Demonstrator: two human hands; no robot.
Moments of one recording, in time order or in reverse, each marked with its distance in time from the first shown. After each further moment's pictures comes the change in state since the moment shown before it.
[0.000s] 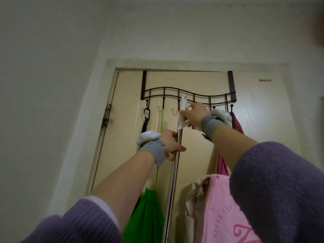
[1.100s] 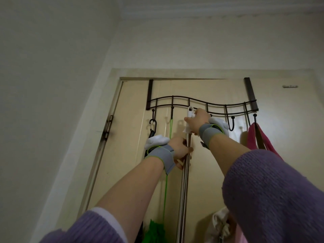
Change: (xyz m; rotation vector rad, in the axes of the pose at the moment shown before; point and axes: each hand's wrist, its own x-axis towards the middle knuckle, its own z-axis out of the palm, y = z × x) left_hand 0.081 -0.012 -0.009 -0.111 -0.043 0.016; right_hand 0.102 0.022 0.051 -0.127 0.202 -0.033
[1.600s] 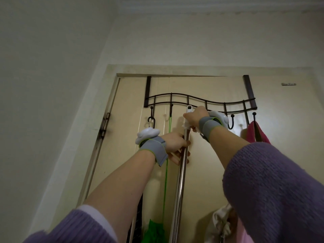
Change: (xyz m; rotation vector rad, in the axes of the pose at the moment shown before) left_hand 0.003 0.000 -0.020 -0.019 -0.117 0.006; right_hand 0.013 -0.005 0.001 0.111 -0.089 0.103
